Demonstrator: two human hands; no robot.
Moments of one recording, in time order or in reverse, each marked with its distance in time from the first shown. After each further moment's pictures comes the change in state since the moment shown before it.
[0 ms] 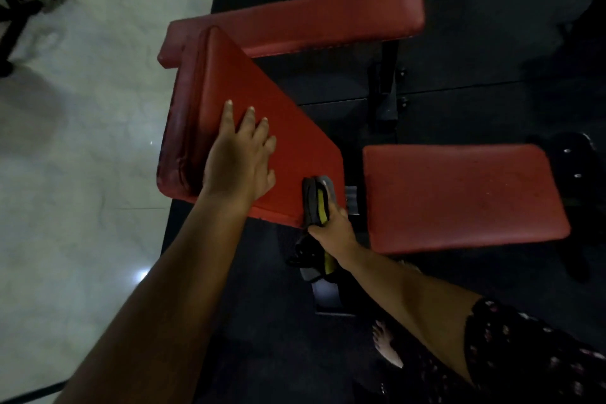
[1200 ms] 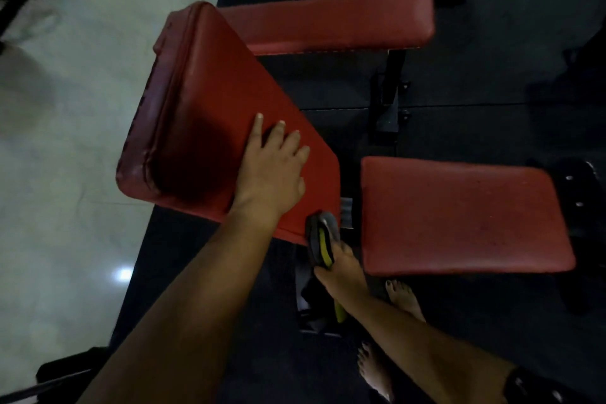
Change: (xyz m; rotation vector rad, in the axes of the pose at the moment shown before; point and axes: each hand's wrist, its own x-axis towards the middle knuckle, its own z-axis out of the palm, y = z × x) left_hand 0.035 0.060 0.005 -0.339 0.014 -0.086; right_hand -0.008 0.056 -0.005 -0.274 -0.093 0.057
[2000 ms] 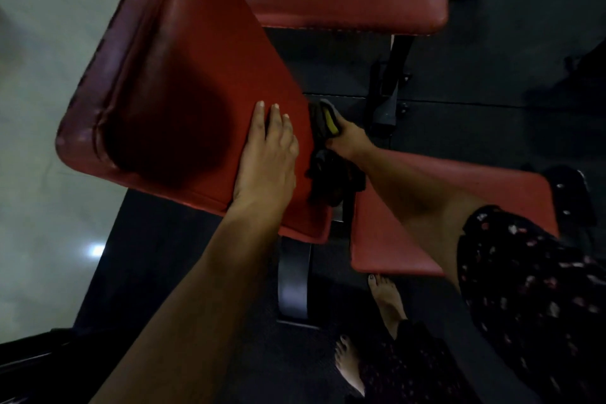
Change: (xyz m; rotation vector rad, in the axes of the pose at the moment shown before) left_hand 0.008 0.027 0.035 0.263 -0.059 -0.040; right_hand 0.180 -0.083 -0.118 -0.165 0.092 -0.124
